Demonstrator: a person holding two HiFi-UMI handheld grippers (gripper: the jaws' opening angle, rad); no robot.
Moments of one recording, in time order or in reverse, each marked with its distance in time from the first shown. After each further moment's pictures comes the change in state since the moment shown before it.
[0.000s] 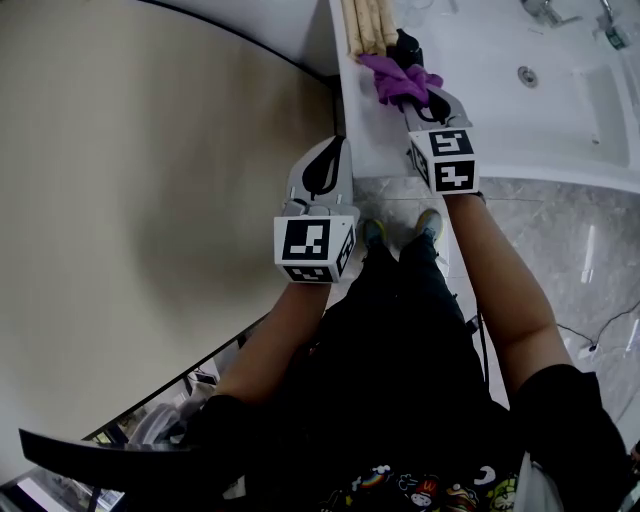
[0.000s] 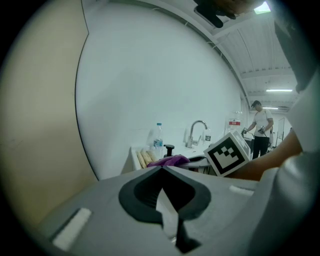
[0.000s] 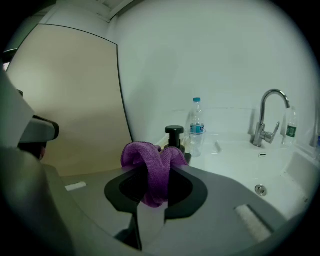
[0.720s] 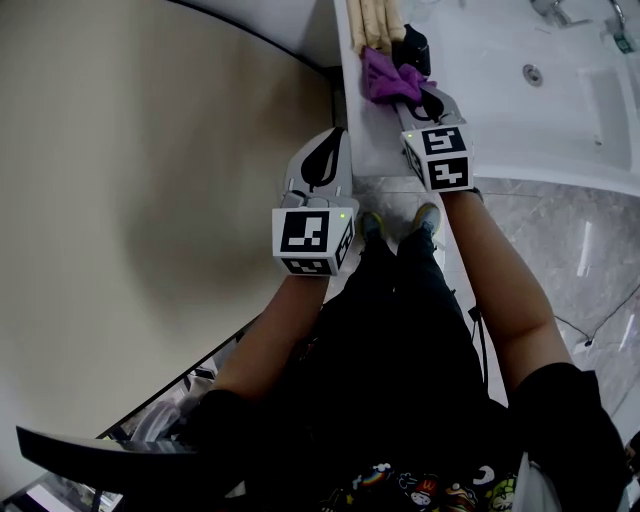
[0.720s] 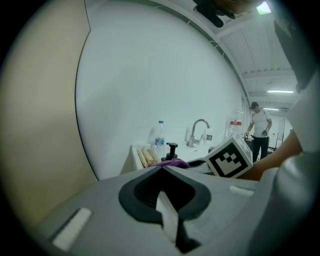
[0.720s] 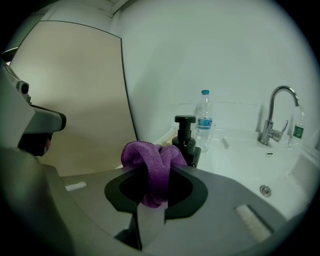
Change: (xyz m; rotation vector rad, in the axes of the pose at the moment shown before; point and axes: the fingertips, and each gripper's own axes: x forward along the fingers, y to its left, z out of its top) left arm 0.011 0.013 -0.004 -0.015 0.018 0.002; right arm 0.018 0.019 -0.013 -0.030 0.053 0.054
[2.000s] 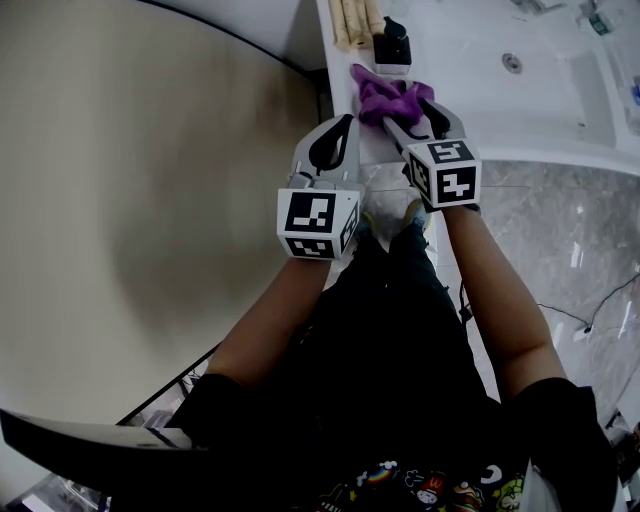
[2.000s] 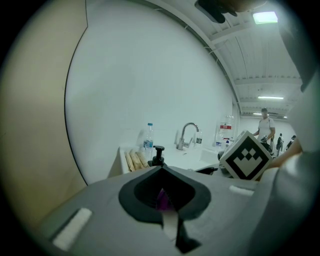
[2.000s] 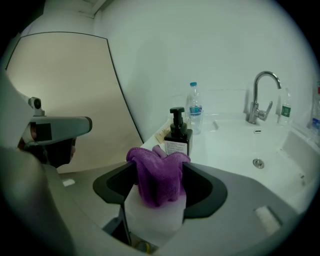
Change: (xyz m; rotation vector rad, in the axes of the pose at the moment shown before) left arm 0.004 -0.034 0.005 0.003 -0.027 -0.115; right arm -0.059 0.011 -0.030 0.157 0.107 -0.005
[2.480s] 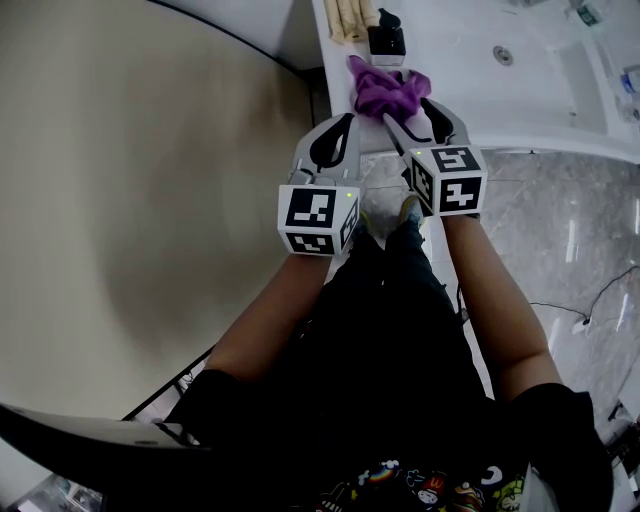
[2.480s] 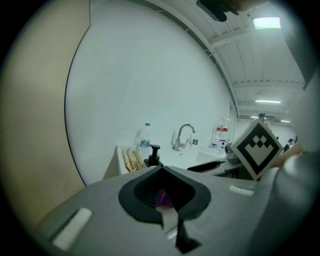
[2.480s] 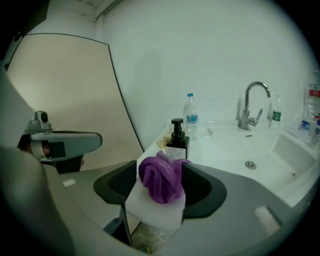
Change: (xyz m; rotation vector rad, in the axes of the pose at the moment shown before) left arm -0.017 -0.008 -0.011 -0.017 -0.007 -0.033; right arm -0.035 0.017 0.006 0.009 -0.066 -0.045
